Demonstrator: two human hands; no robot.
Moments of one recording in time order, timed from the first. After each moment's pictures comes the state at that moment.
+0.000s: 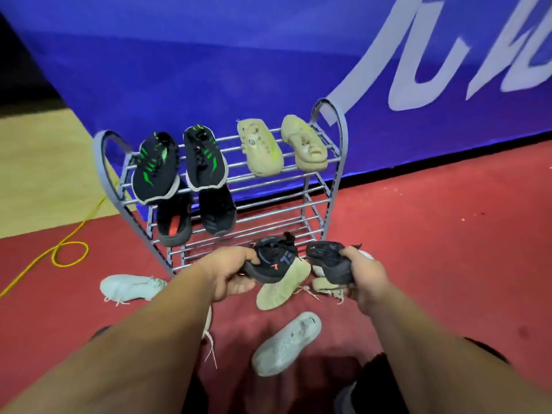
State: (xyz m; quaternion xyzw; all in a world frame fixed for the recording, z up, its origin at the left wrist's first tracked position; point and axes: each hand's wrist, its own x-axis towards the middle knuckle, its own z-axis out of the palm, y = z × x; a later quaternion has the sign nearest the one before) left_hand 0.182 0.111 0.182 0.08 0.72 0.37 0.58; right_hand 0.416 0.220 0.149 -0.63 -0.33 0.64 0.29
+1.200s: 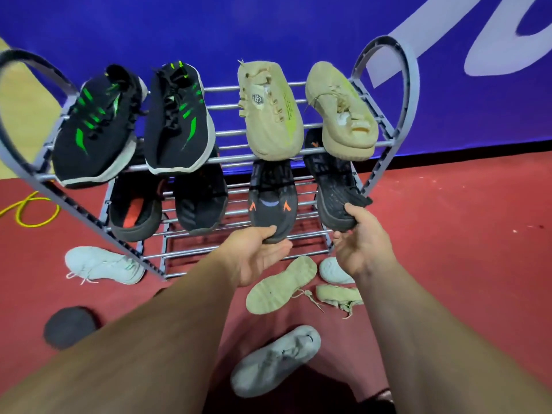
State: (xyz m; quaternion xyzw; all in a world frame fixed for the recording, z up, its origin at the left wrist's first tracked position) left_hand 0.155 0.248 0.082 -0.07 0.56 0.56 0.61; right_hand 0.310 0.377 0.075 -0.49 -0.23 0.75 0.37
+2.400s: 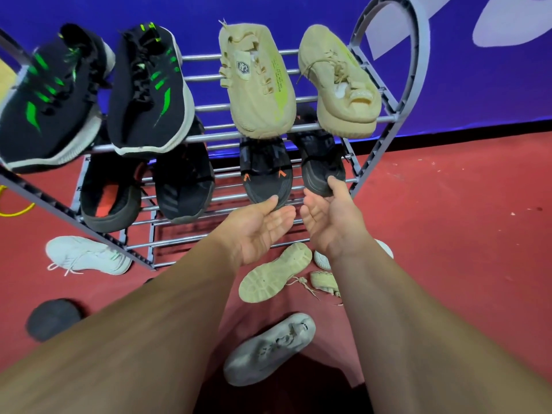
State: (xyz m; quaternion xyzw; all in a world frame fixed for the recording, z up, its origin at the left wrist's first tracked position) left_hand 0.160 0.276 0.076 -0.08 0.49 0.60 0.62; right_hand 0.275 0.367 0.084 -0.53 -0.18 0.77 0.30
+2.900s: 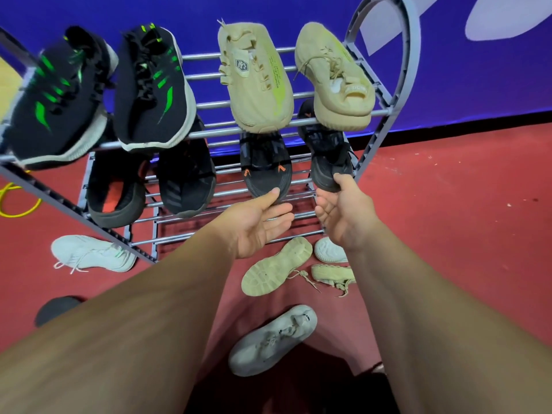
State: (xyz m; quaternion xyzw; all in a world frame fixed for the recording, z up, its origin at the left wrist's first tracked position) left_hand 0.156 0.267 0.081 -0.02 0.54 0.55 0.64; right_hand 0.291 0.381 0.078 -0.58 -0.25 0.72 0.30
